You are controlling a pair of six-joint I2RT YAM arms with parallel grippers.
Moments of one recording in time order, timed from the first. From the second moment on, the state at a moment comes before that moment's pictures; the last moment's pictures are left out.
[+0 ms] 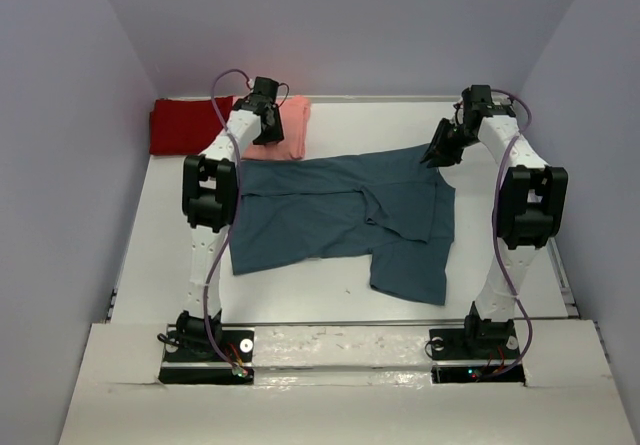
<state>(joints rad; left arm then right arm) -0.24 2.36 2.10 -0.69 -0.15 -0.37 -0.02 2.02 1.74 -0.86 -0.37 0.43</state>
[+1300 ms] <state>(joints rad) -0.21 2.57 2.28 -0.44 -0.17 -0.39 -0.02 1.84 1.69 -0.91 -0.39 0.42</state>
